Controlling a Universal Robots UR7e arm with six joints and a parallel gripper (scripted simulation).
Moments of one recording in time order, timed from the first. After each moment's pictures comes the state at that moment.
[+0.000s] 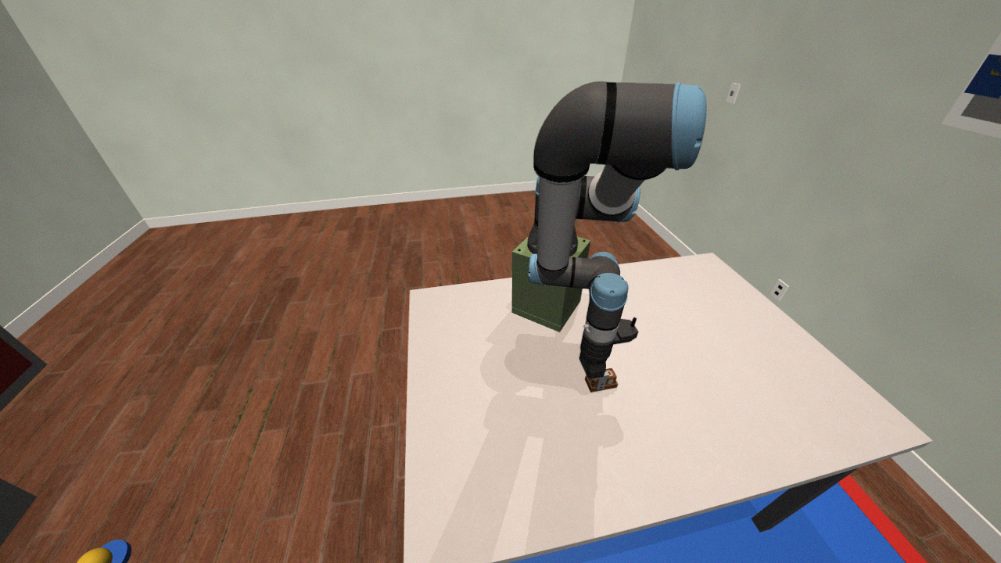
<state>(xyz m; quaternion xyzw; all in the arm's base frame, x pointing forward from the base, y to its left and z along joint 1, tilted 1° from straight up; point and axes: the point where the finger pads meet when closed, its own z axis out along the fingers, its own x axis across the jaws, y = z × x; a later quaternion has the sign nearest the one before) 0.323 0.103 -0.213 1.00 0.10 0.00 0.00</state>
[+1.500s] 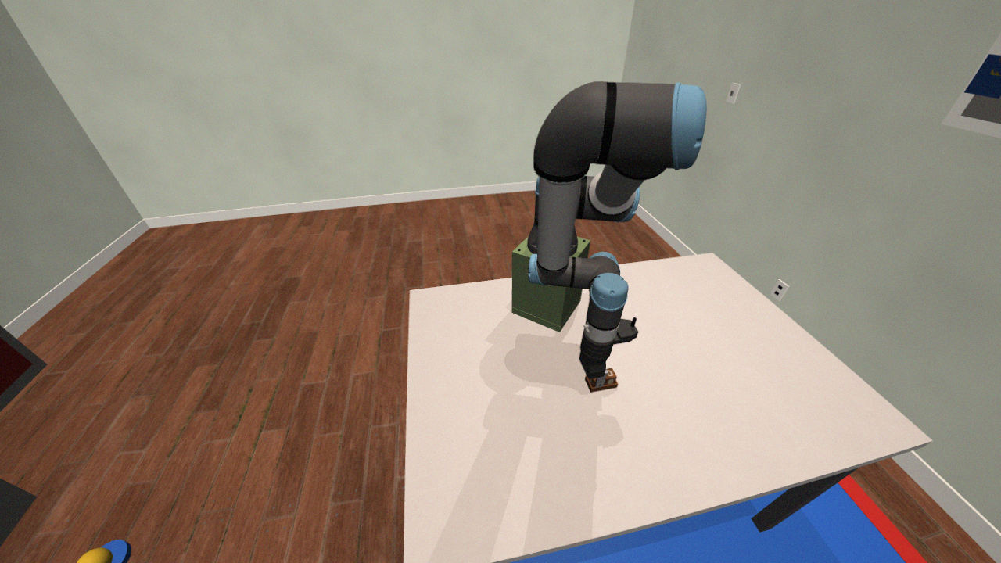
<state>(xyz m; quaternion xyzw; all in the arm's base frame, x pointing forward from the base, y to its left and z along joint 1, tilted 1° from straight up) 0.323 0.103 -0.213 1.00 0.10 0.00 0.00</state>
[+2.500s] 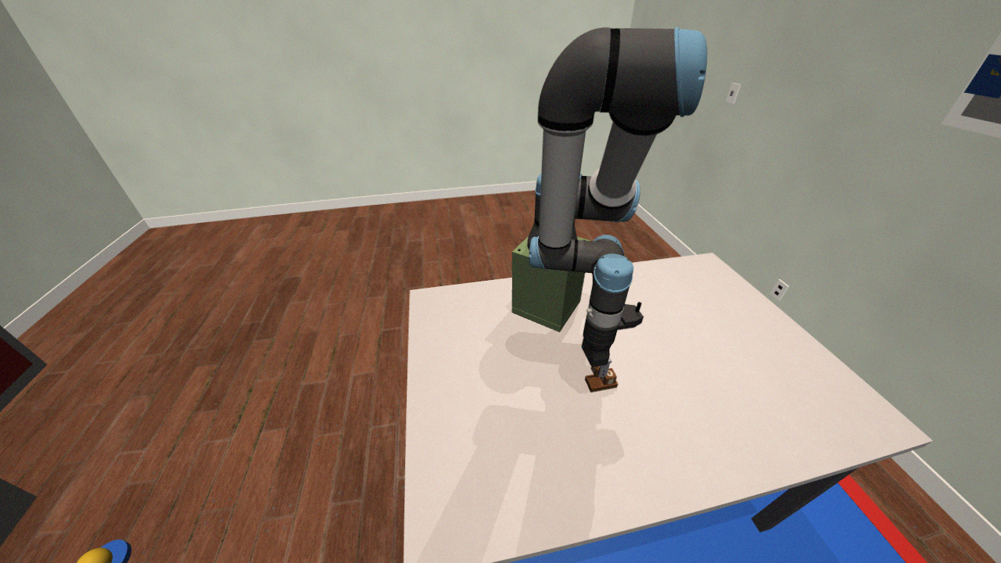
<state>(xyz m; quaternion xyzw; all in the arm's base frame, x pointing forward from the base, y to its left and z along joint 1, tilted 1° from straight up) 0.325 0.103 -0.163 1.00 0.10 0.01 0.00</state>
